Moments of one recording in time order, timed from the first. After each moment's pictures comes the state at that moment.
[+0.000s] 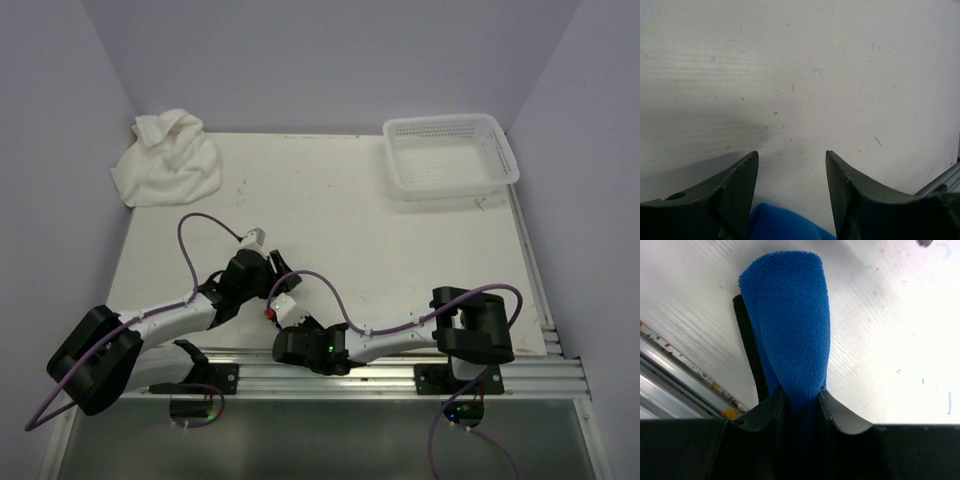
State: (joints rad) left arm -0.65 1.19 0.34 0.21 -0.01 -0.89; right arm 1.50 1.74 0.95 -0.22 0.63 0.49
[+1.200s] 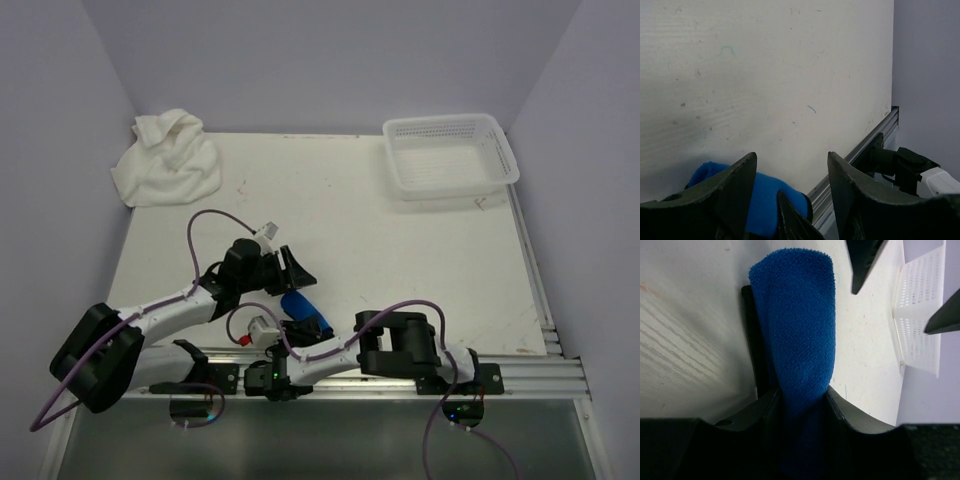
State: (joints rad) left arm -0.60 1.19 0.44 0.20 0.33 -0.91; right arm 1.62 2.18 1.36 -0.78 1.19 0.54
